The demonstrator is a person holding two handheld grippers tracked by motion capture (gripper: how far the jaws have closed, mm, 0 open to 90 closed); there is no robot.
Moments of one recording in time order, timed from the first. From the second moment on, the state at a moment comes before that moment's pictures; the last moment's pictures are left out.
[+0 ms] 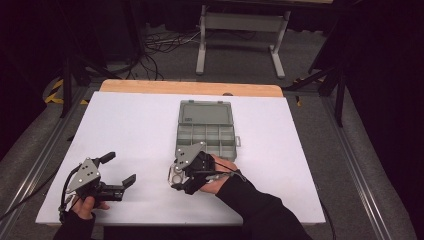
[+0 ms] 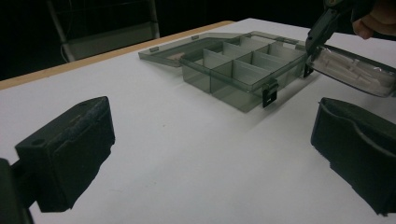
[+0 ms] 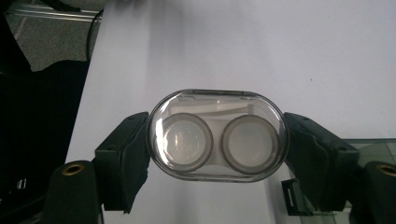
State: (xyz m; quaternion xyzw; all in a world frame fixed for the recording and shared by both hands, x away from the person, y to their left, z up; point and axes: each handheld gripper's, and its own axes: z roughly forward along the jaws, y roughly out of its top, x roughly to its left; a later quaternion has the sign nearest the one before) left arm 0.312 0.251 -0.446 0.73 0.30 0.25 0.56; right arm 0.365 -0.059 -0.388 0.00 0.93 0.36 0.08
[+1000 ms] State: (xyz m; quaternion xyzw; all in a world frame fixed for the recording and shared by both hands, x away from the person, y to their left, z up) left arm 0.313 0.252 -0.446 0.74 0.30 0.25 0.55; right arm 0.399 -0.071 -0.360 0.01 0.94 0.32 0.13
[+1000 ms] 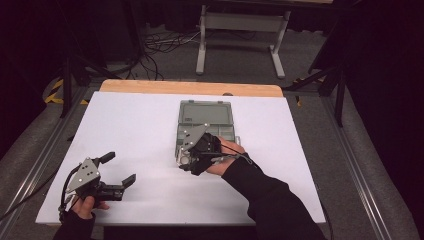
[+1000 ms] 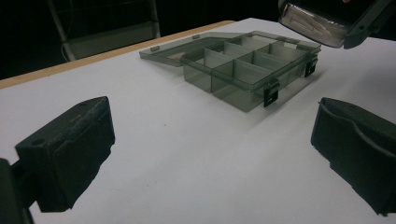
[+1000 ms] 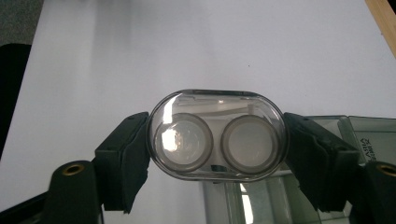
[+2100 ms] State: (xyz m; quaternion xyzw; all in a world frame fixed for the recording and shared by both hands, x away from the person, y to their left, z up) left arm 0.313 0.253 -0.446 0.73 0.30 0.25 0.55; right arm 0.440 -0.075 -0.358 0.03 0.94 0.30 0.14
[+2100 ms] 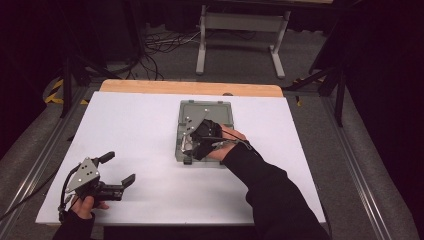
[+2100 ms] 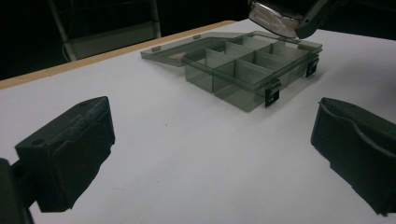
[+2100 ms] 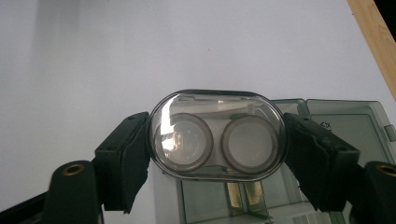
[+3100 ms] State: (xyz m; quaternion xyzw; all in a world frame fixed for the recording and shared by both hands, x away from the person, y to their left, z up) left arm 0.313 0.253 -0.446 0.73 0.30 0.25 0.55; right arm 0.466 -0.080 -0.375 0.05 0.95 0.27 0.13
